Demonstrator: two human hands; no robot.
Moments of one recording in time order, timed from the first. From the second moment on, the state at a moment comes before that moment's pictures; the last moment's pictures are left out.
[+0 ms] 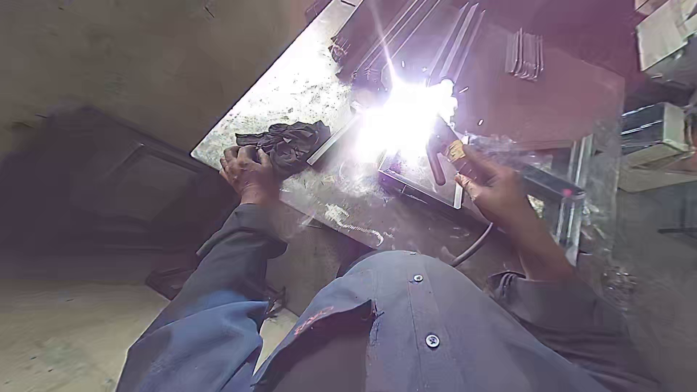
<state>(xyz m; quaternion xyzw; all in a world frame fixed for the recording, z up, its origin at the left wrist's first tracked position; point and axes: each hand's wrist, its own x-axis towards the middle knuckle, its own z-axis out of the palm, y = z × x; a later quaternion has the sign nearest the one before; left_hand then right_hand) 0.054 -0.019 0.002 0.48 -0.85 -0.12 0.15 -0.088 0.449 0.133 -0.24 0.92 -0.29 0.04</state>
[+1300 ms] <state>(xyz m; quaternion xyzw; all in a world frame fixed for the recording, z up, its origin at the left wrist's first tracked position) 0.055 -0.022 -0.002 0.48 -0.85 -0.12 0.15 -0.094 0.447 0.126 -0.26 0.92 -0.28 0.03</state>
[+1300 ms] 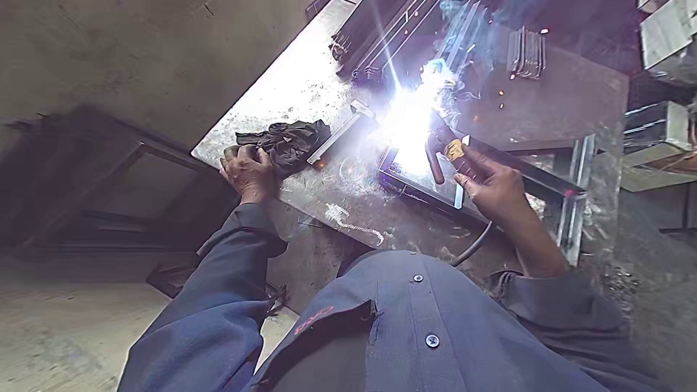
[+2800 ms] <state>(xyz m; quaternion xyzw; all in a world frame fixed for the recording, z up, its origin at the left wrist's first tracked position) 0.054 -0.014 0.007 0.48 -0.86 -0.11 0.13 -0.054 0.482 0.148 -0.25 0.82 -0.43 0.27</state>
